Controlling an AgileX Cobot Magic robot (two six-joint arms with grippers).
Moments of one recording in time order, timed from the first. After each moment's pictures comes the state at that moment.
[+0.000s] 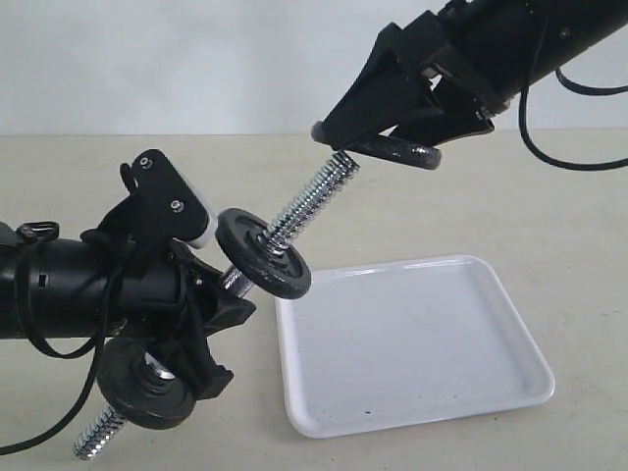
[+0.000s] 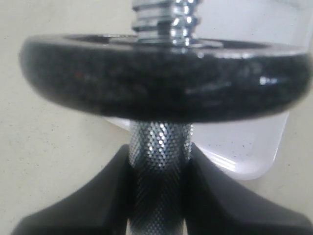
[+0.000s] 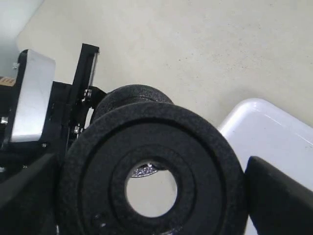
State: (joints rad) left arm -0.64 1.41 -0.61 -1.59 0.12 1.87; right arm 0.25 1.59 -1.36 0.89 1.22 -0.72
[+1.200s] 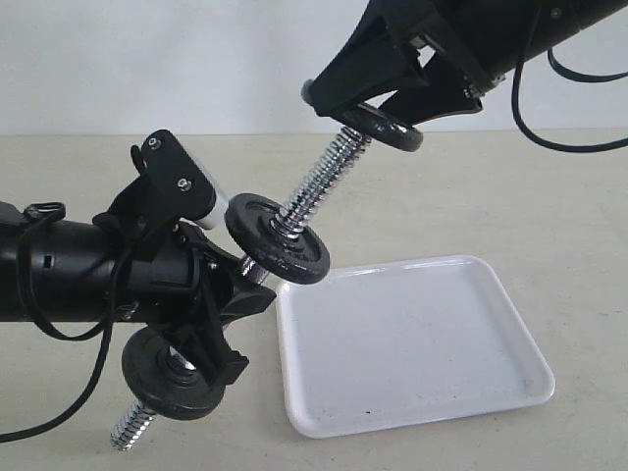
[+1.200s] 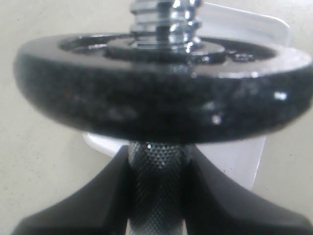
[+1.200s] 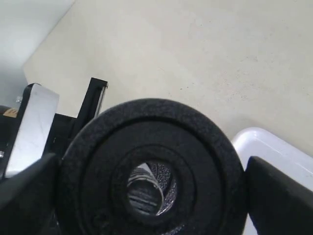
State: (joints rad) left arm -0.64 1.41 -0.65 -1.60 0.19 1.86; right arm 0.25 1.58 -1.37 0.95 1.16 -0.73
